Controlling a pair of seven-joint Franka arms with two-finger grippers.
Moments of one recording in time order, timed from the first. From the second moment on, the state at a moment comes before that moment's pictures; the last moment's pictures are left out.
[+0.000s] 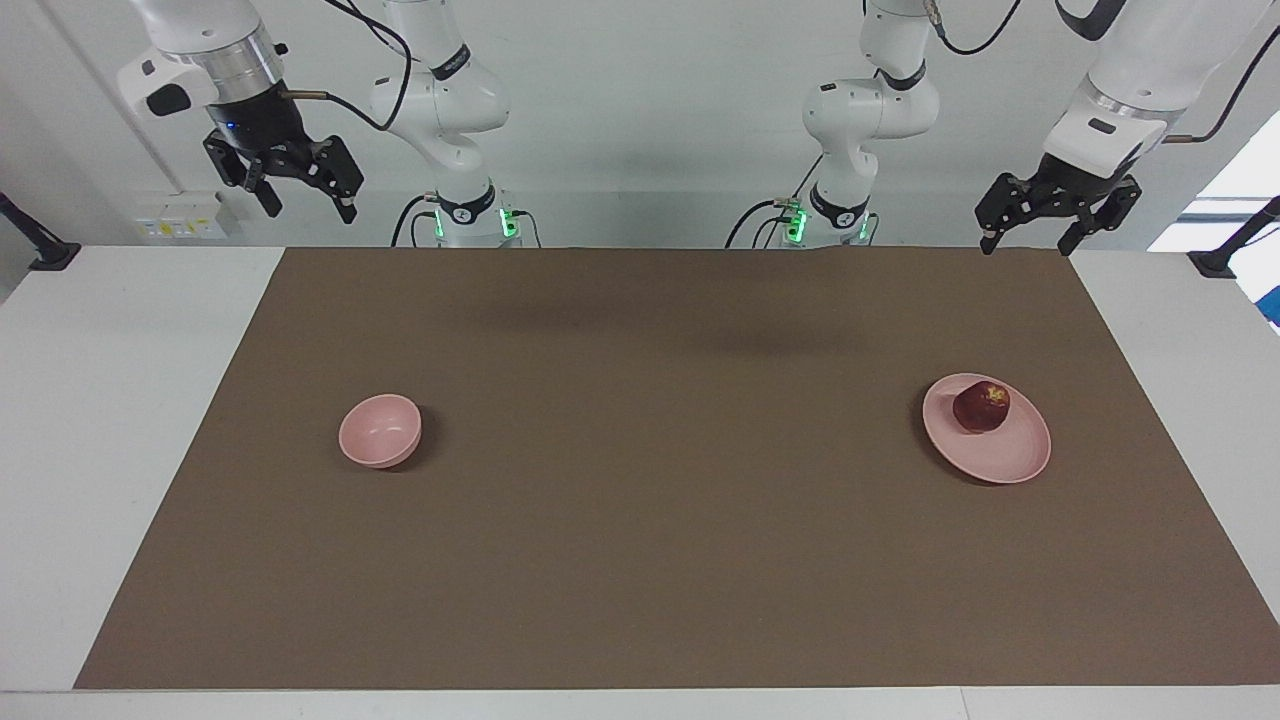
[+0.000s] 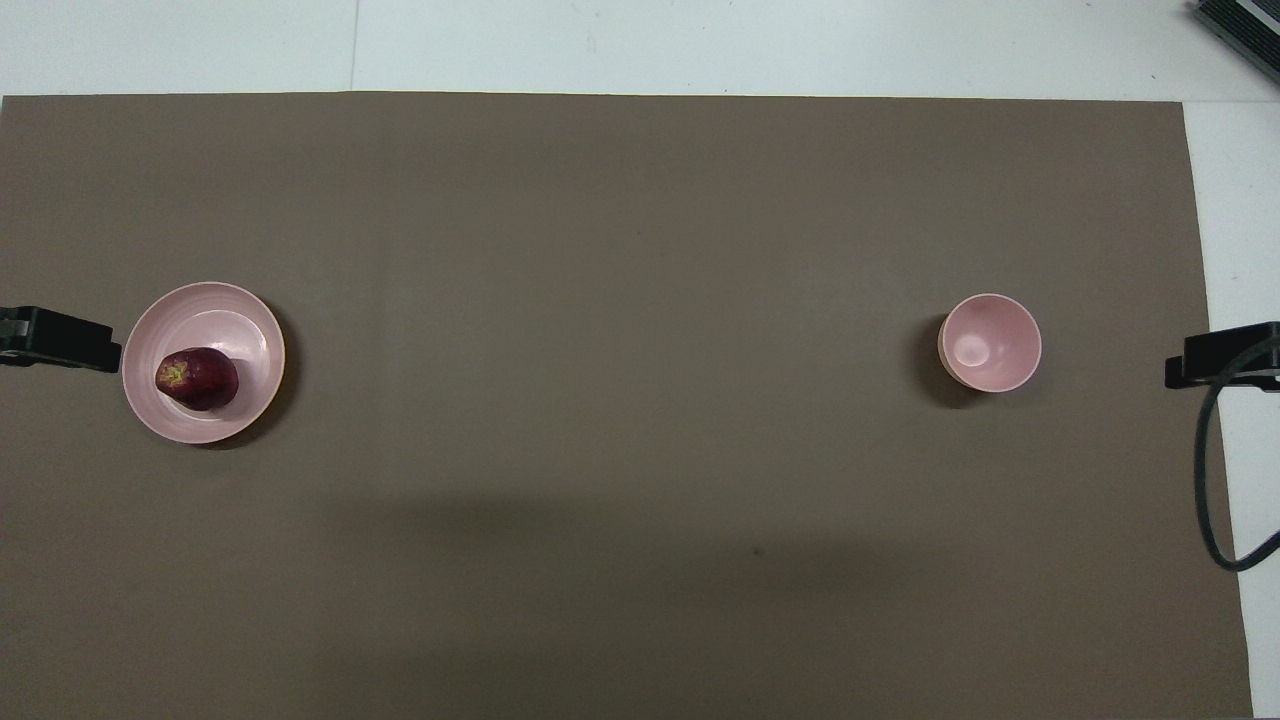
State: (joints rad) left arm 0.00 -0.05 -0.06 -1.55 0.02 1.48 0.06; right arm 0.07 -0.12 -0.11 -1.58 0.01 1.46 0.12
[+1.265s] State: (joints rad) left arm 0.01 -0.06 -0.05 -1.55 0.02 1.45 0.06; right arm 0.07 -0.12 -0.11 -1.58 0.01 1.46 0.12
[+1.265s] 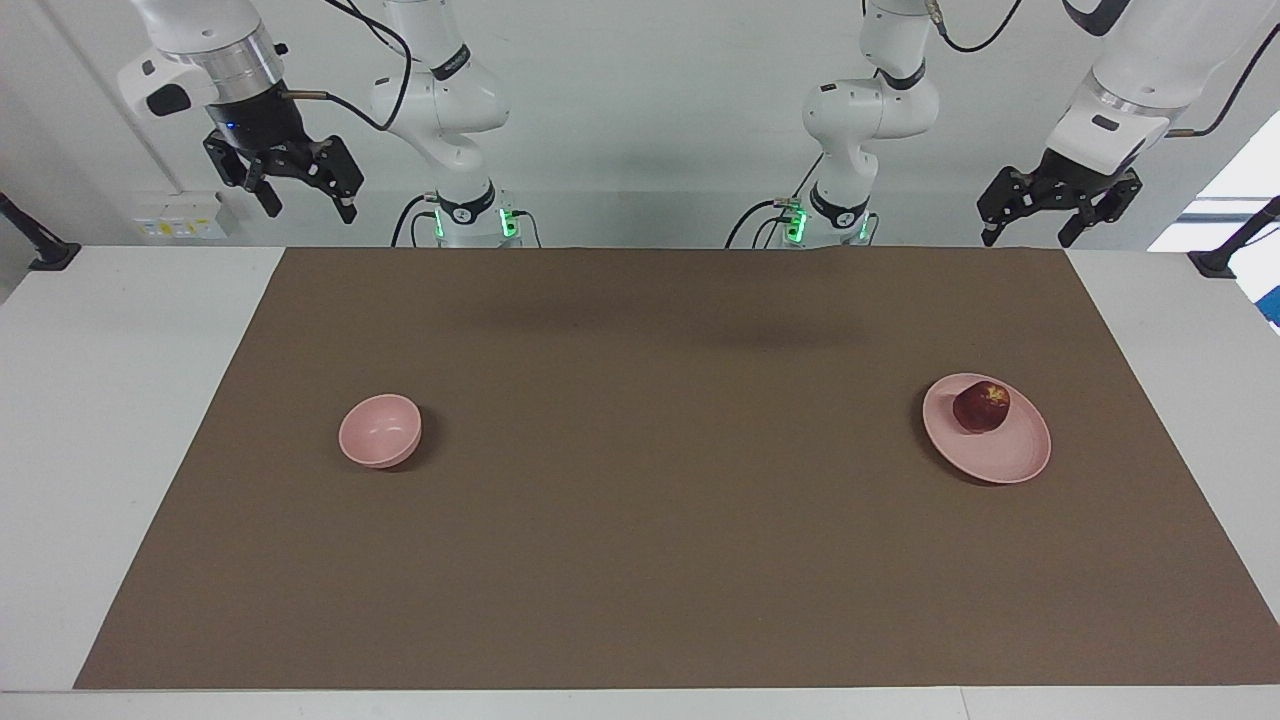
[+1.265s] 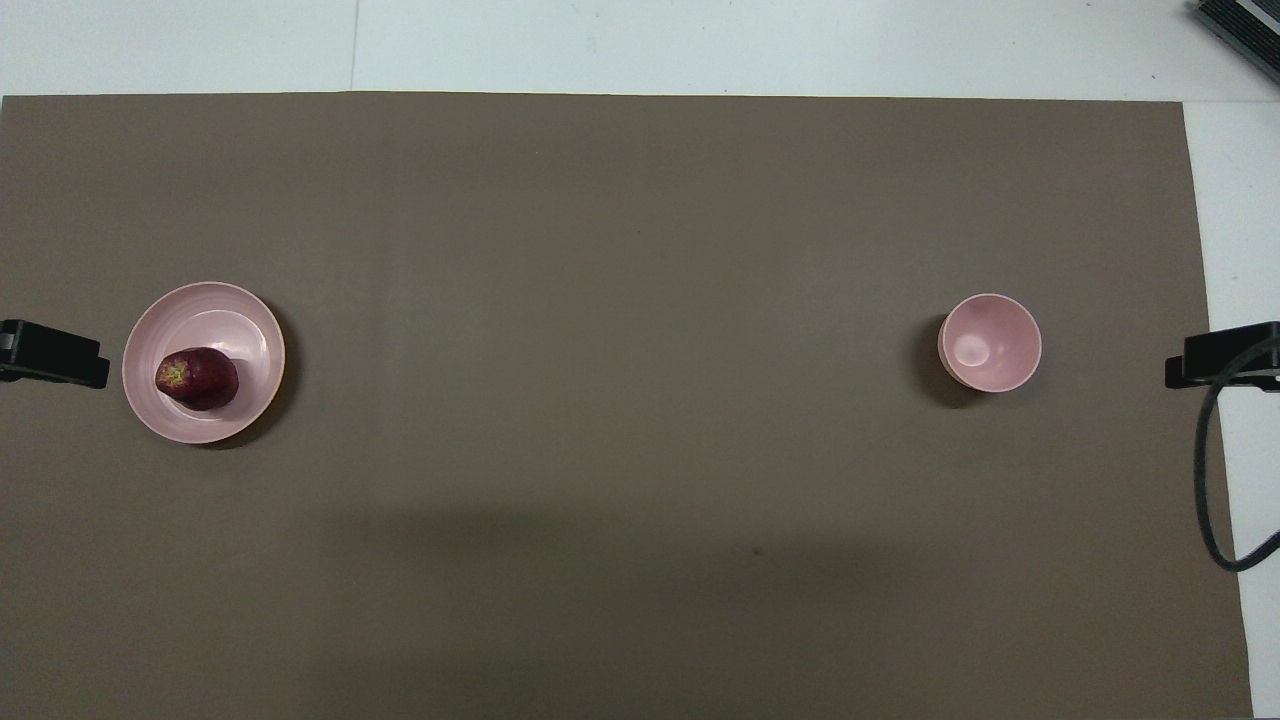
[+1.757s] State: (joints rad) left arm 0.03 -0.06 -0.05 -1.55 0.02 1.45 0.06; right arm 0.07 -0.12 -0.12 -1.58 0.00 1.46 0.12
